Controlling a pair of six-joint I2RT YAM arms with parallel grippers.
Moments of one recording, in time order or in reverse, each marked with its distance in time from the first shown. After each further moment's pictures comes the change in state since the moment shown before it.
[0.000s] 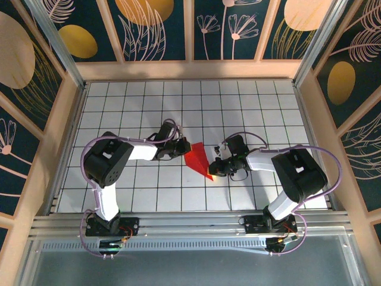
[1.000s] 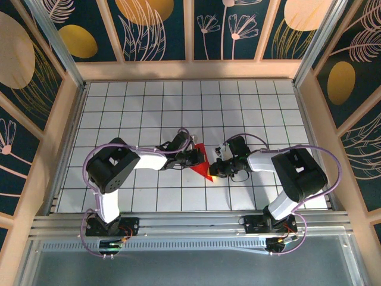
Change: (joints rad) left arm -0.212 -0.016 -0.016 0.041 -0.008 -0.101; right arm -0.014 0.002 -0.025 0.033 -0.047 0.016
